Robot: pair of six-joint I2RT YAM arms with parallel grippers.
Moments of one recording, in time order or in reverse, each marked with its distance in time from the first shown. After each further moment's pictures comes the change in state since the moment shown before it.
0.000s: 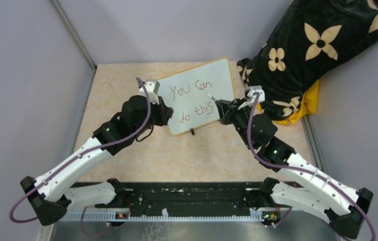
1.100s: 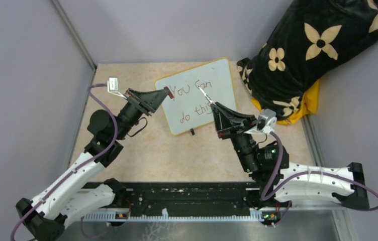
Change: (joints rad) left arm 0.167 -0.216 -0.267 0.806 0.316 -0.508; right arm 0.498 0.011 -0.126 0.866 0.305 -0.499
